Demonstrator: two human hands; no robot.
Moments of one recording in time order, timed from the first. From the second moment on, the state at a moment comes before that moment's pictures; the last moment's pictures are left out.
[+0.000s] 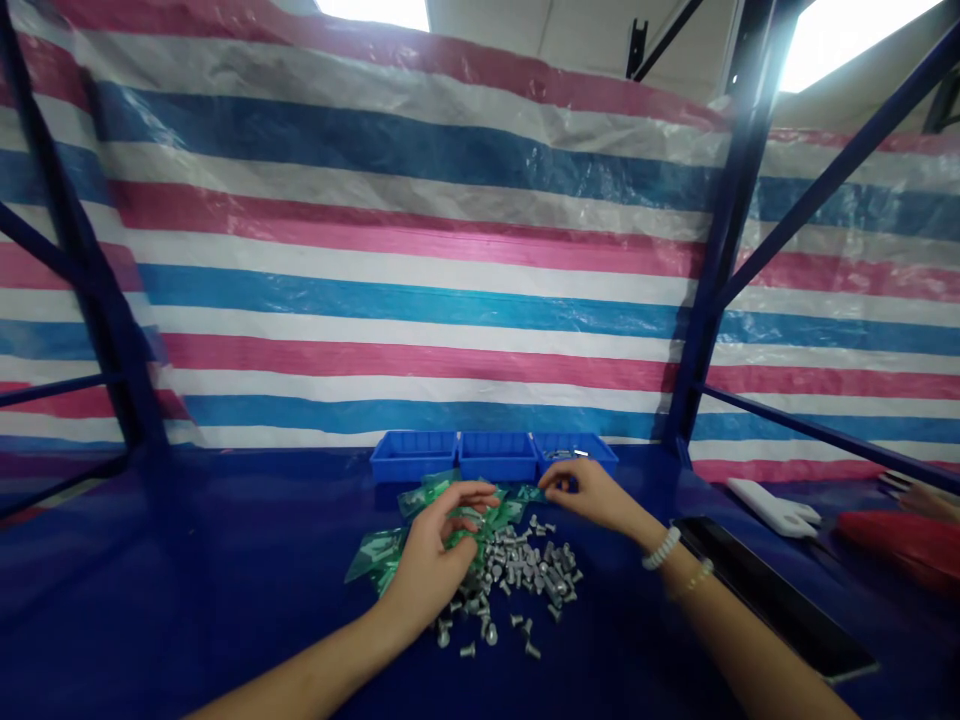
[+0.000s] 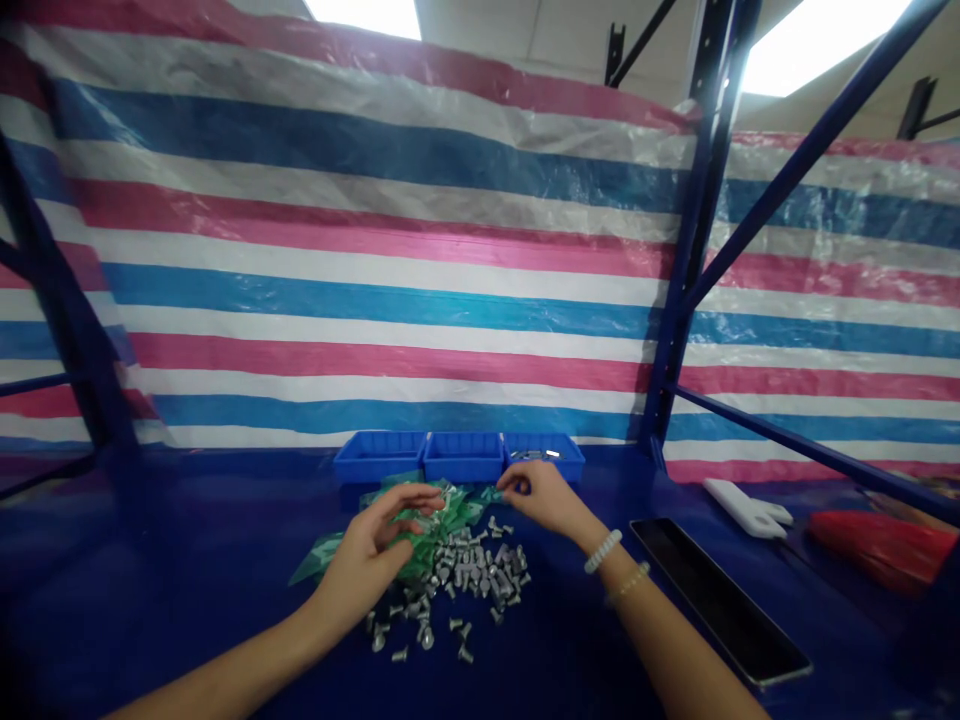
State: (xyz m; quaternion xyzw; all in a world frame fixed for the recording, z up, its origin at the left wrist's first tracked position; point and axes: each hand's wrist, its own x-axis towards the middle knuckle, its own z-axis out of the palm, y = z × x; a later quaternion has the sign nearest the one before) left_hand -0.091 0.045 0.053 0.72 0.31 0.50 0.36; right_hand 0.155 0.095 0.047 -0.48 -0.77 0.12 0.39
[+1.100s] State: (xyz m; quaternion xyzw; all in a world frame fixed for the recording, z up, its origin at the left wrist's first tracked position) left_hand -0.088 0.042 0.053 0.66 0.34 0.44 0.50; right_hand 0.106 0.054 0.058 -0.35 -0.73 0.25 0.53
